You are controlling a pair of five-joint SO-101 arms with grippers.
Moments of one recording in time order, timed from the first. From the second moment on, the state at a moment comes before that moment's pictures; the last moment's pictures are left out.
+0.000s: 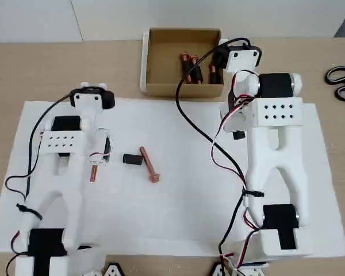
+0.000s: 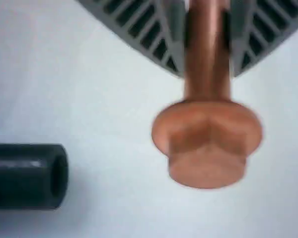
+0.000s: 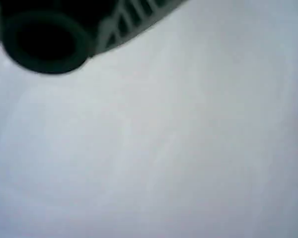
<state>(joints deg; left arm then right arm) -5.4 -8.7 27.7 77.5 -2.4 -5.6 1.1 -16.7 98.8 8.4</state>
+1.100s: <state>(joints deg) -3.4 -7.5 39.1 61.1 -6.1 -5.6 1.1 -13.3 98.8 8.4</state>
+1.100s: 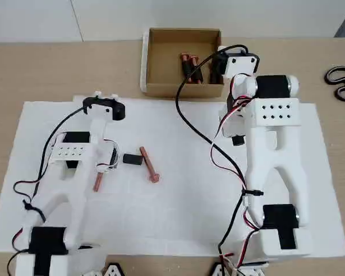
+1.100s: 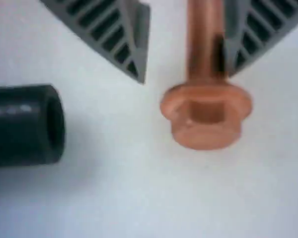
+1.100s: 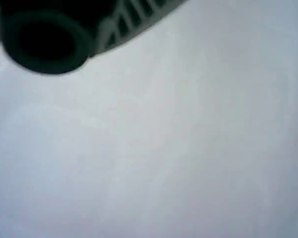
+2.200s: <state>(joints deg) -3.0 -2.0 4.1 96.2 -5.9 -6.5 -17.0 -13.1 98.8 8.4</state>
